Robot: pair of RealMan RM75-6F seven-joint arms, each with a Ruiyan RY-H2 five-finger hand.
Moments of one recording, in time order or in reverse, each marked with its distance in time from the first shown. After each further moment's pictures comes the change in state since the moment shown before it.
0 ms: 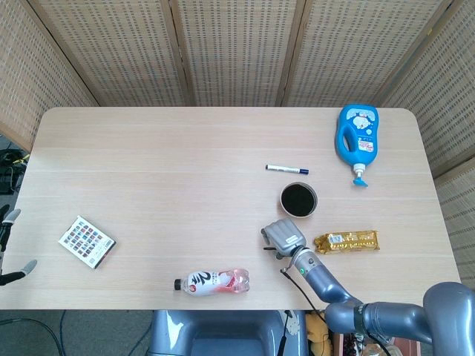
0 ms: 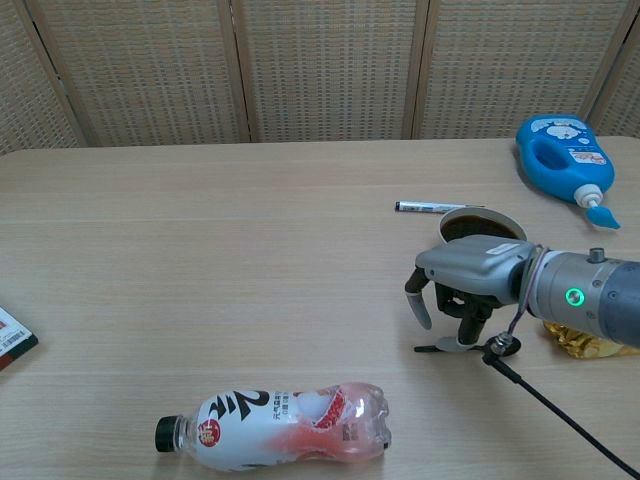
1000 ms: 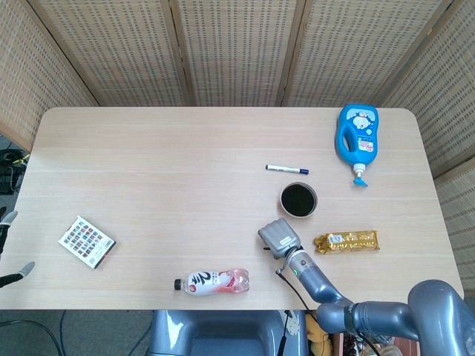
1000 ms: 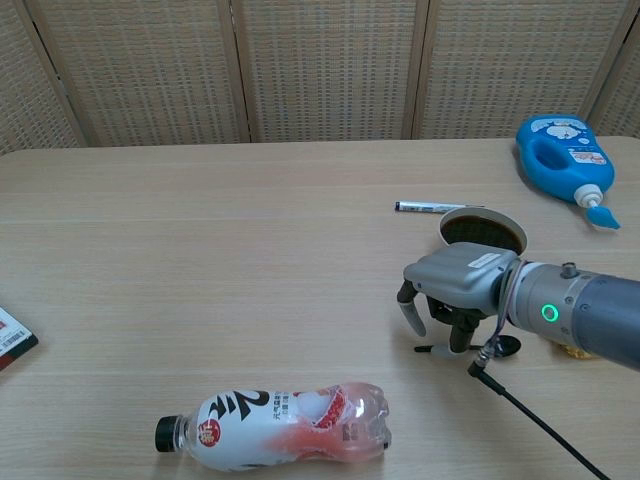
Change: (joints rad) left arm 0.009 -0.010 0.005 0.028 -0.002 0.006 -0.028; right arm 0.034 -0.066 -0.022 0.052 0.050 0.028 -0.112
